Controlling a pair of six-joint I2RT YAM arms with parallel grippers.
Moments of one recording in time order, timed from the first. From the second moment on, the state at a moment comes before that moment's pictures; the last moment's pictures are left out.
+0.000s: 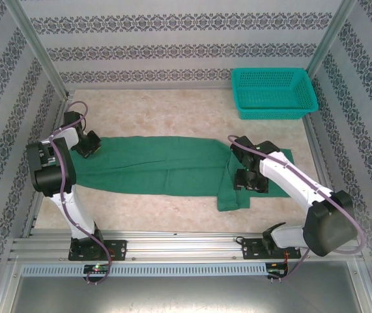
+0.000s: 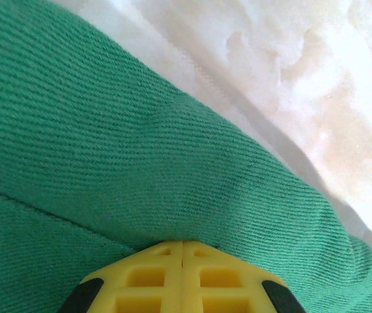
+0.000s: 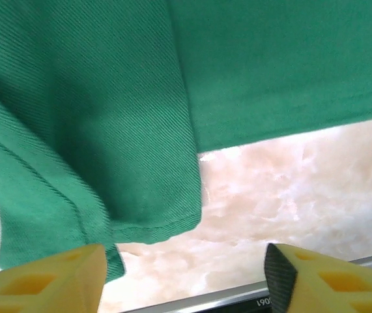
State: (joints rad) left arm 0.31 1.95 1.25 -0.49 0.22 -0.54; right arm 0.43 1.34 0.95 -1.22 0.09 0.66
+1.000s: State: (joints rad) left arm 0.31 1.95 1.25 -0.49 0.22 -0.53; right arm 0.24 1.33 0.82 -1.03 0.08 0.85
